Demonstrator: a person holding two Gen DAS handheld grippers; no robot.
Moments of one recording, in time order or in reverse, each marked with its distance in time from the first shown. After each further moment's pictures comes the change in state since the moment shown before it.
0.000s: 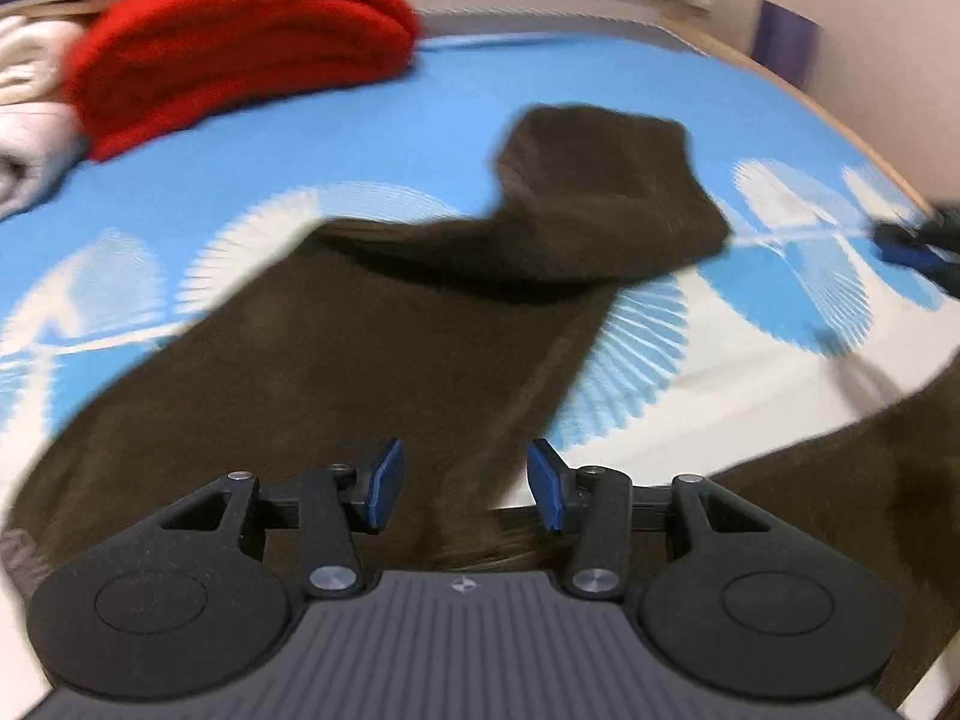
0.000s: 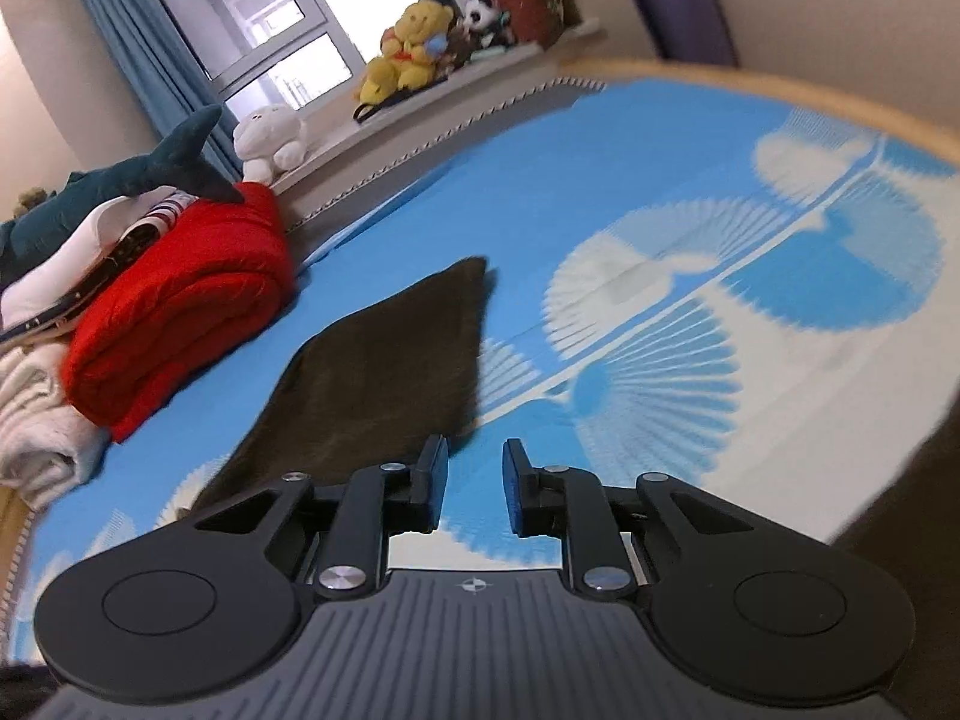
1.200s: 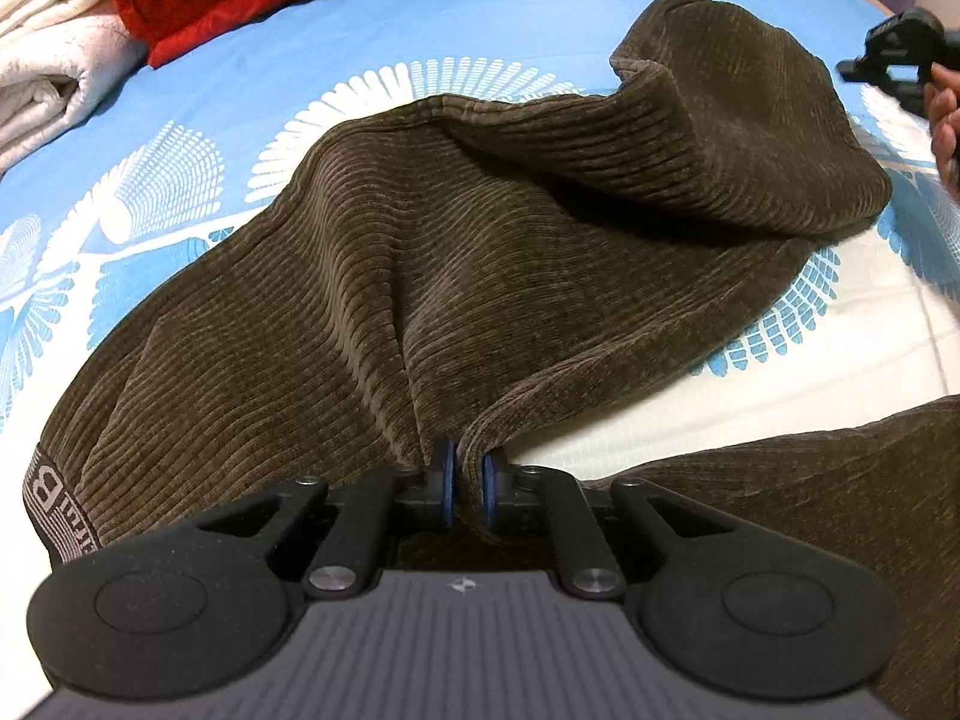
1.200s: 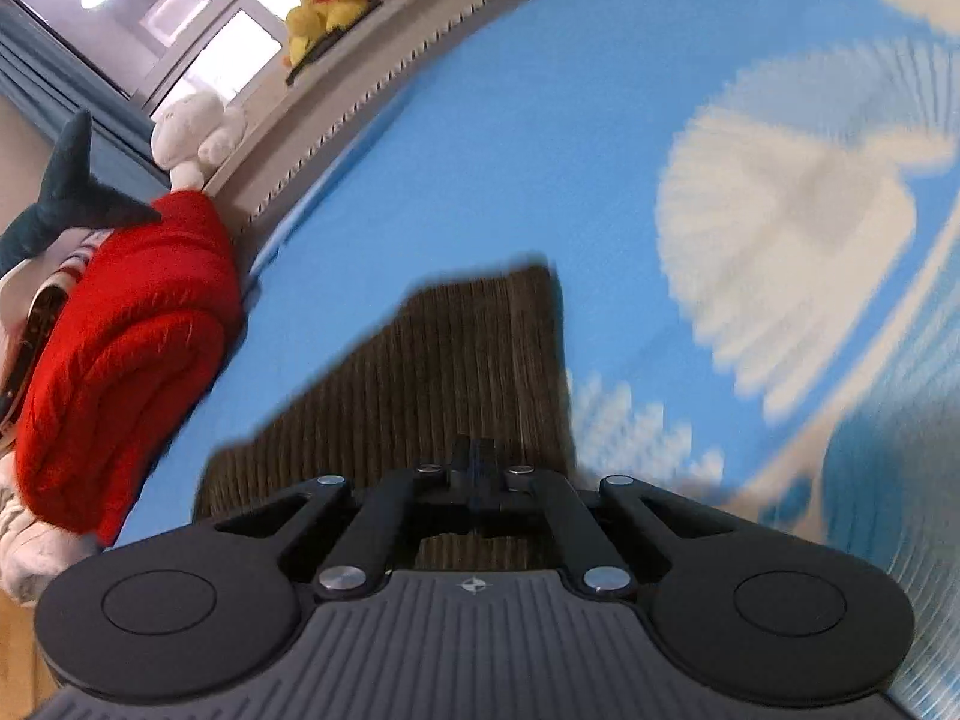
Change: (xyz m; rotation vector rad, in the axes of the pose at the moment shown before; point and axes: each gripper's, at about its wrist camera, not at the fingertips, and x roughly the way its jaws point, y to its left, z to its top) left arm 0.037 0.052 -0.029 -0.065 0.209 0.194; right arm 0.219 0.008 0.069 0.180 0.064 -0.014
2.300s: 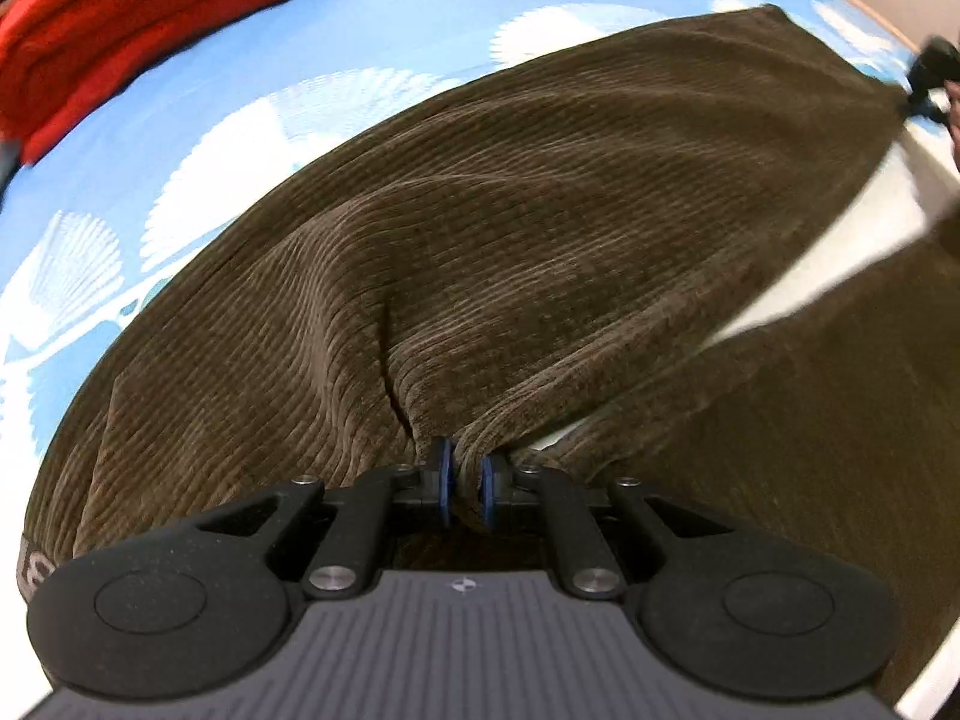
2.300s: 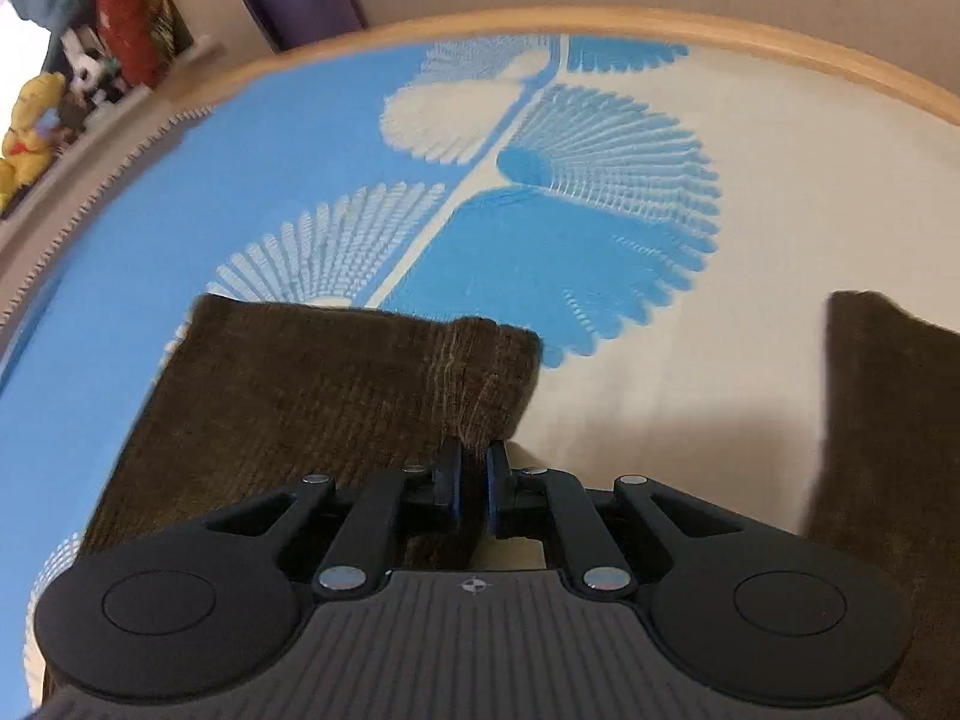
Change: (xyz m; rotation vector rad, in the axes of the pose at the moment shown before) left arm -0.007 0.002 -0.012 0.305 -0.023 -0.169; right arm -0.126 -0.132 -0.003 0.199 -0.231 -0.591
